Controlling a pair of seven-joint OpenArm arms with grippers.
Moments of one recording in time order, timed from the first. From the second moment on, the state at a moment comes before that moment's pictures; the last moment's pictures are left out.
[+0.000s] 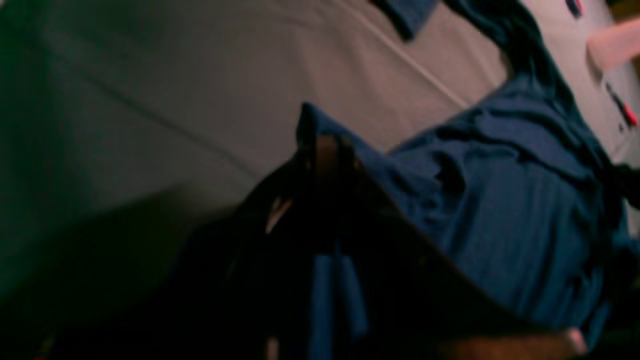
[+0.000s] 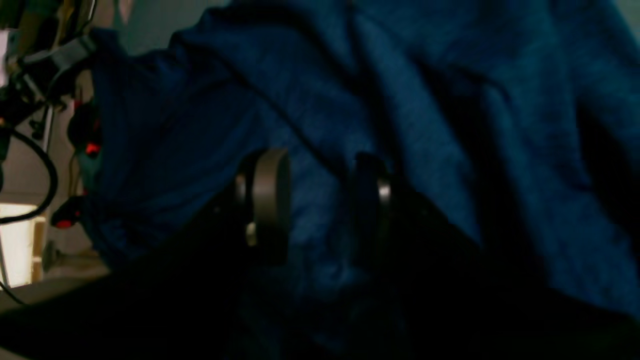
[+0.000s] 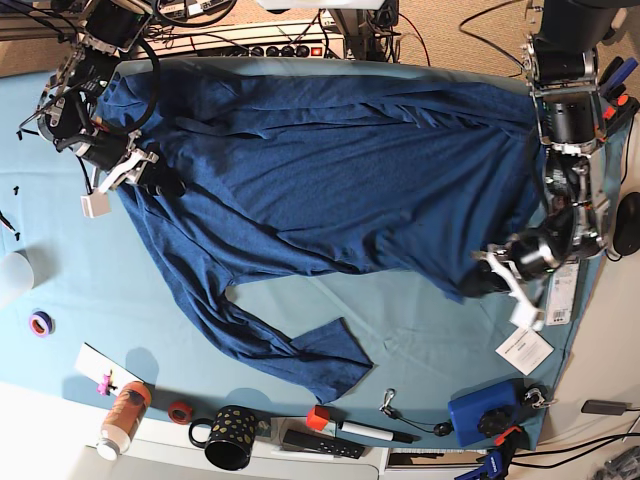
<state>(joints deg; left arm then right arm) -17.6 -17.2 -11.3 64.9 -46.1 -39.1 50.1 -4.1 14.5 37.9 83.5 61.7 39.6 -75.6</state>
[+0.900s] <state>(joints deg) -16.2 -22.2 -17.2 64.9 -43.2 -37.7 50.2 -4.1 8.6 37.9 83.5 55.1 39.6 -71.9</state>
